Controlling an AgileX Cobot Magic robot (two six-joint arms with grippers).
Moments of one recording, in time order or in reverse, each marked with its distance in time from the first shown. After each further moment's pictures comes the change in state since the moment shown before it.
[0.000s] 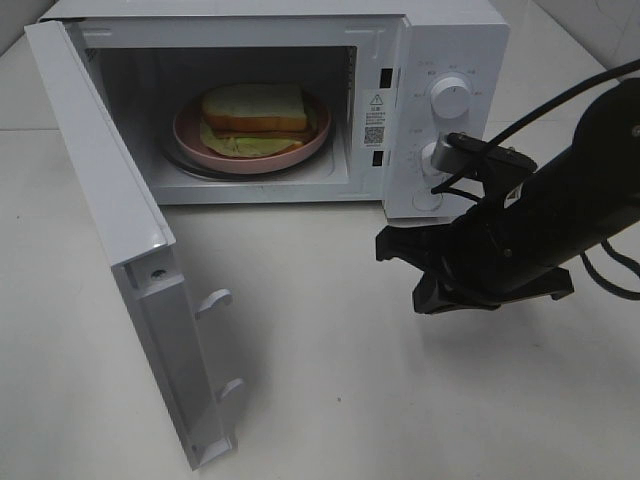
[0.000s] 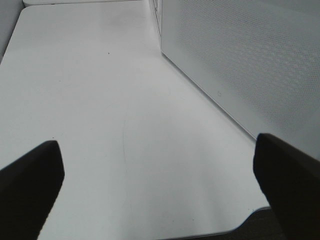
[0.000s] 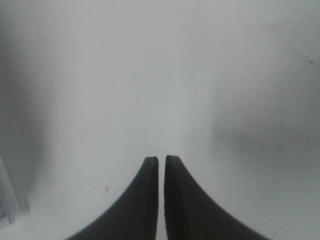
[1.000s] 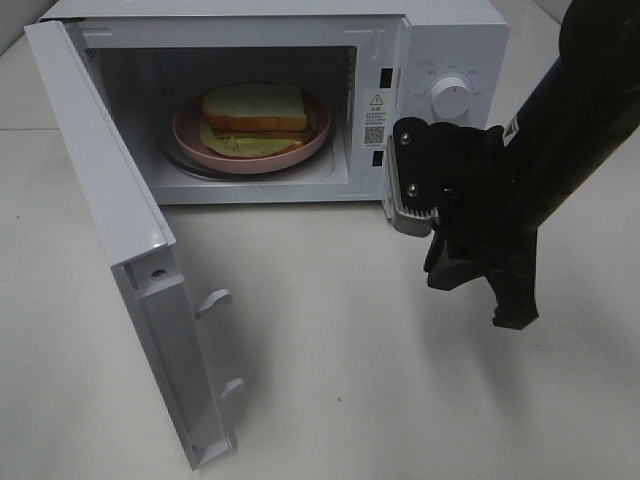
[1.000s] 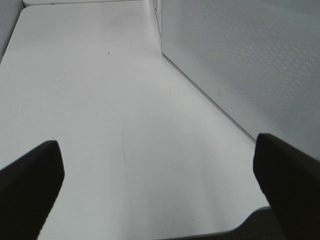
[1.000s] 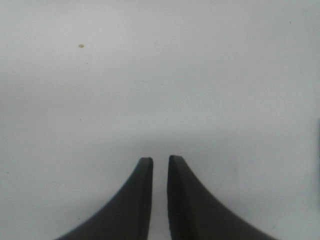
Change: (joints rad) left arm 0.000 0.000 0.000 0.000 0.000 0.000; right arm 0.000 0.000 -0.215 -0.184 0.339 -1.354
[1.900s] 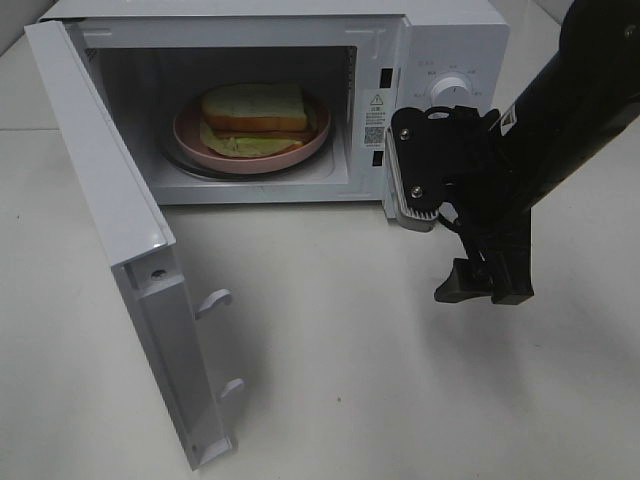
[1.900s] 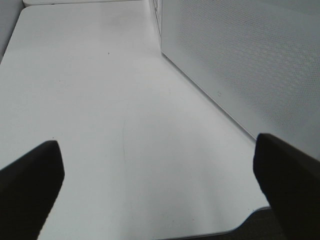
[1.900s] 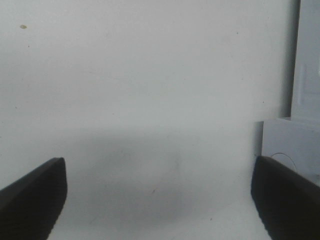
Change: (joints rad) left arm 0.000 0.000 0.000 0.000 0.000 0.000; right arm 0.000 0.000 0.000 -0.095 -0.126 -0.020
